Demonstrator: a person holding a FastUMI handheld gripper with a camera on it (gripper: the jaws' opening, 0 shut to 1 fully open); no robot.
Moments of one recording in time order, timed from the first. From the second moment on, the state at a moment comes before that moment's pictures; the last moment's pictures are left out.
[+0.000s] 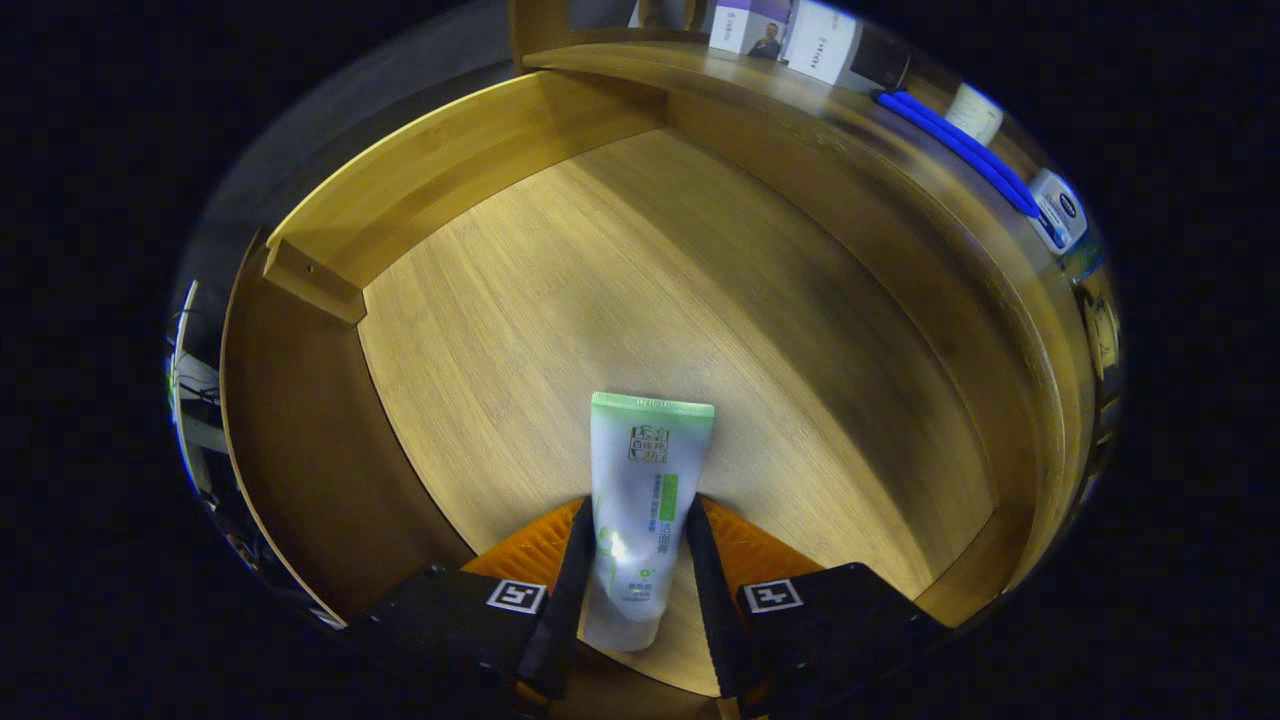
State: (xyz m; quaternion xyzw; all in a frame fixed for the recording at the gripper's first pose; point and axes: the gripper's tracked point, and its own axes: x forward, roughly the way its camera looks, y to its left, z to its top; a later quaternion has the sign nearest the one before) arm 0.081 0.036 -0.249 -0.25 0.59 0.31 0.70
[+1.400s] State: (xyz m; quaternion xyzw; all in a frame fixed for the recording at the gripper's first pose) arm 0.211 0.016 -0.093 -0.20 0.40 0.19 0.87
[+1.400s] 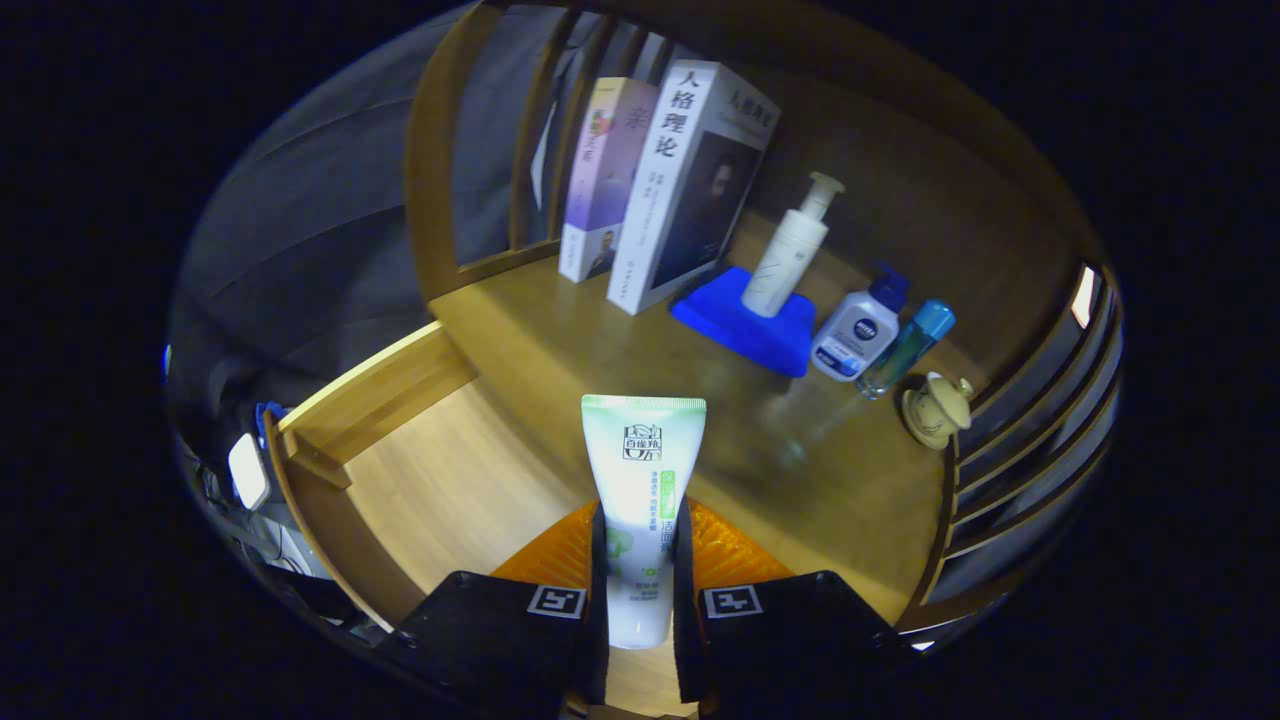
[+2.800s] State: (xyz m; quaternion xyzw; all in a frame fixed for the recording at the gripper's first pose) arm 0.157 0.022 -0.033 -0.12 0.15 0.05 0.98
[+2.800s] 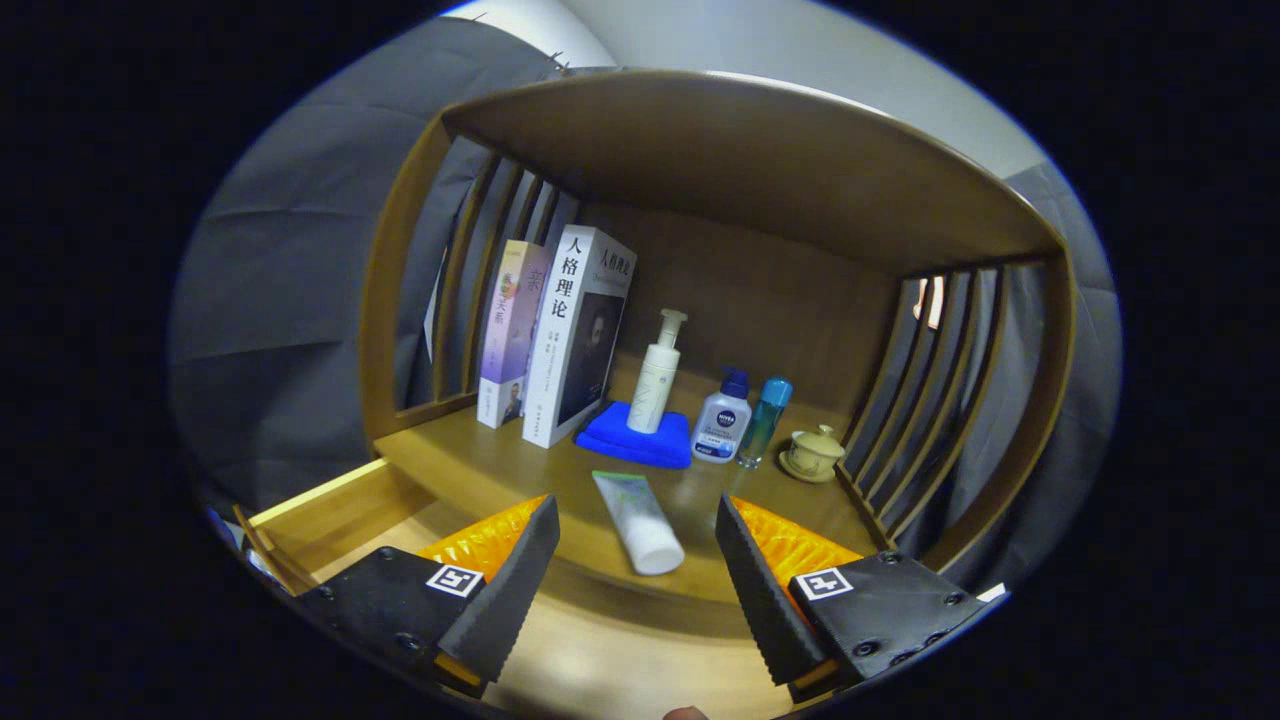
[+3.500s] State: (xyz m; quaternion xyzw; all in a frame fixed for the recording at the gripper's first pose) arm 0.001 0.045 -0.038 -0.03 0.03 0.01 1.00
